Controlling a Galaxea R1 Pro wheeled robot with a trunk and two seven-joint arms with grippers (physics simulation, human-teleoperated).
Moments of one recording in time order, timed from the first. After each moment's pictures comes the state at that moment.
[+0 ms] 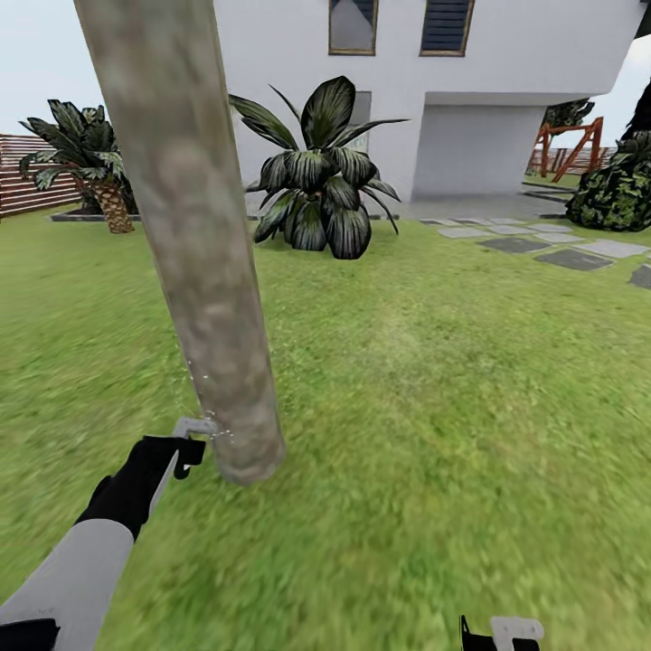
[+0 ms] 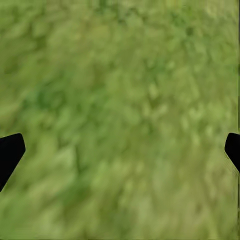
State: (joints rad) left arm -0.75 0.11 0.08 -0.78 -0.23 0.63 -0.11; right arm -0.36 -0.08 0.03 -0.11 0.03 -0.55 -0.21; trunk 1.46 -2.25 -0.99
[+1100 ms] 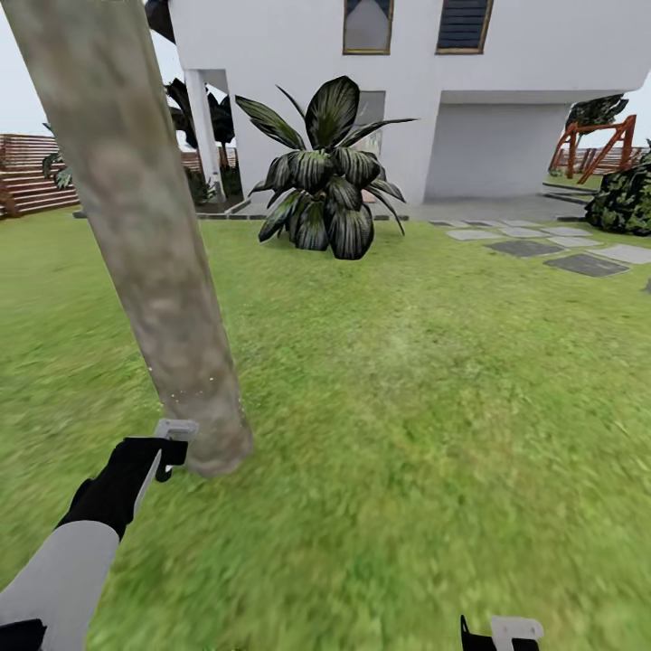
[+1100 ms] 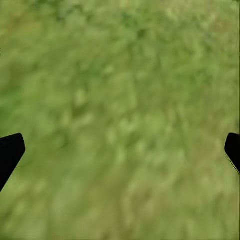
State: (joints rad) left arm -0.75 0.14 0.15 -0.78 -0.23 0.64 -0.09; right arm -0.36 -0.08 0.03 -0.11 0.03 -0.55 -0.21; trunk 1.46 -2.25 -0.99
